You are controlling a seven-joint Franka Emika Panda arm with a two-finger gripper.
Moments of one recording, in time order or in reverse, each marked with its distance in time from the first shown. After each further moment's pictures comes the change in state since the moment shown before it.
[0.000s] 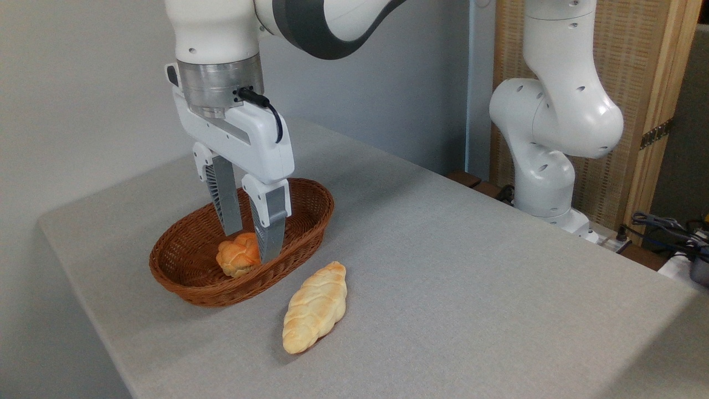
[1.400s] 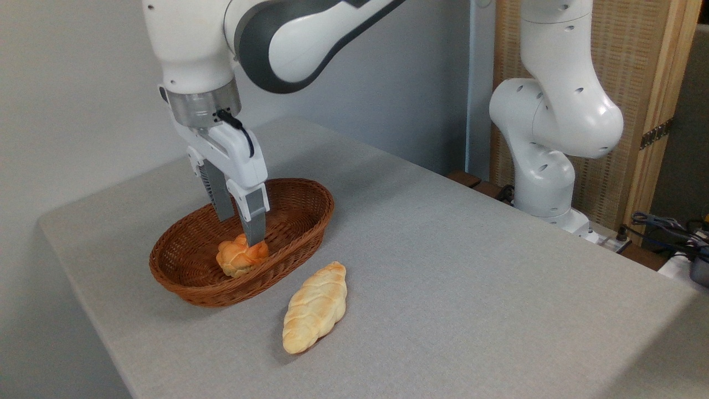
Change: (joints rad) arm -0.003 0.056 -0.176 -0.057 -0.061 0.027 -0.120
